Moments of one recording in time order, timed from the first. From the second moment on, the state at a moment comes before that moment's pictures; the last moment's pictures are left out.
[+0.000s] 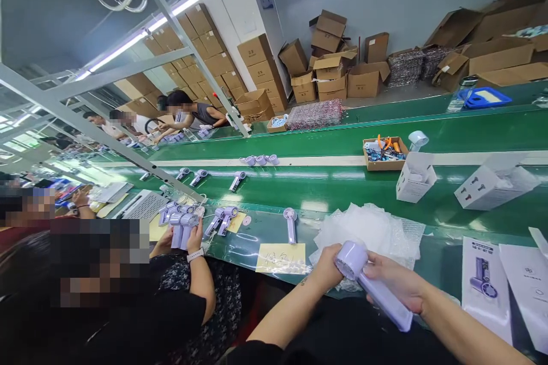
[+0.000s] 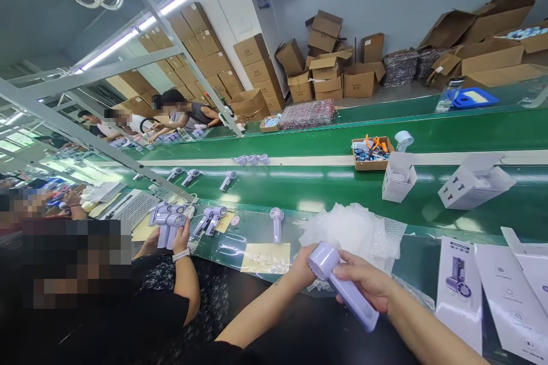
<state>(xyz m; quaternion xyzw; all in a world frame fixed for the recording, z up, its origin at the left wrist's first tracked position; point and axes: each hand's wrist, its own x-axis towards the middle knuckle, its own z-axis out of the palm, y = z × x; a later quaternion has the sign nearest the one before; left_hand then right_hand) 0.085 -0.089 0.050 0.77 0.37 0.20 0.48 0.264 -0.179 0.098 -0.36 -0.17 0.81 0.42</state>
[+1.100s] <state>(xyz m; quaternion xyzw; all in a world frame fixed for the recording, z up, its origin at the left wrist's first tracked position) 0.148 -0.106 0.137 0.86 0.30 0.09 0.40 0.303 -0.239 0.121 -0.72 -0.38 0.48 0.31</state>
